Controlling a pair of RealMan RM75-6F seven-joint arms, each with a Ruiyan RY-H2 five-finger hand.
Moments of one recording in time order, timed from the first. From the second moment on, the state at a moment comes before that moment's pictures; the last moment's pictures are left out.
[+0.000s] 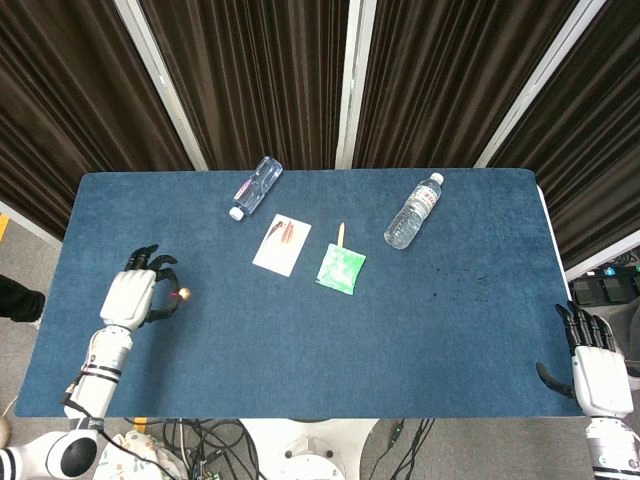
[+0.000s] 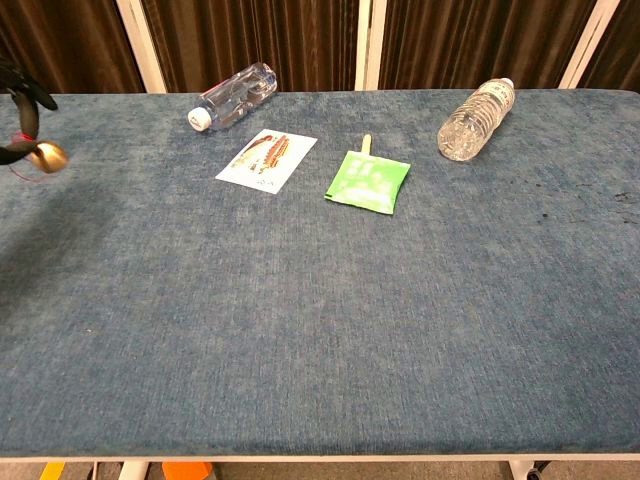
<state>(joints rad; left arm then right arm) -0.43 -1.29 -0.20 -1.78 1.13 1.14 0.19 0.01 -1.18 0.05 -1.59 -1.44 1.47 0.01</state>
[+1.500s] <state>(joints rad) -0.49 -1.39 -0.11 -1.62 1.17 1.03 0.16 0.01 -1.19 0.05 -1.57 -1.43 1.45 0.02</state>
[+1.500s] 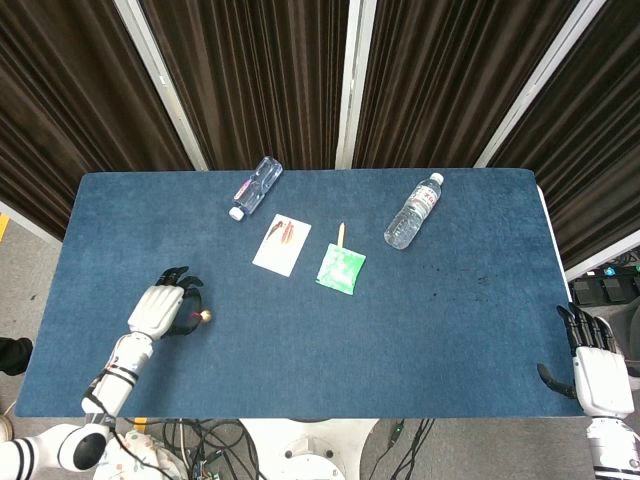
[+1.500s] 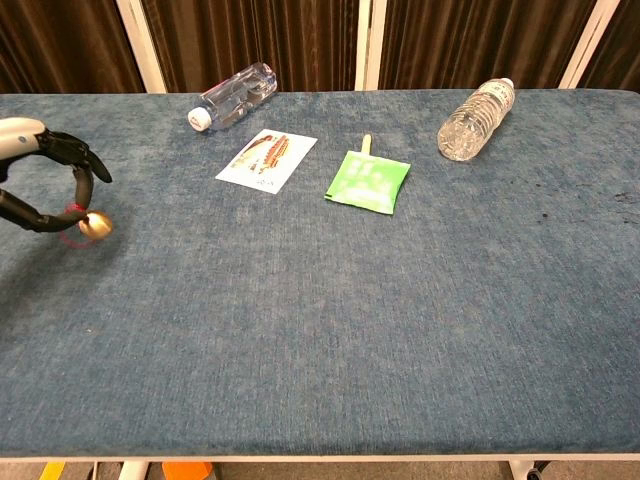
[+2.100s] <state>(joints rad) -0.51 -1.47 -0.11 -1.55 1.12 1.05 0.26 0.02 -1.19 0.05 -1.56 -1.43 1.45 0.03</state>
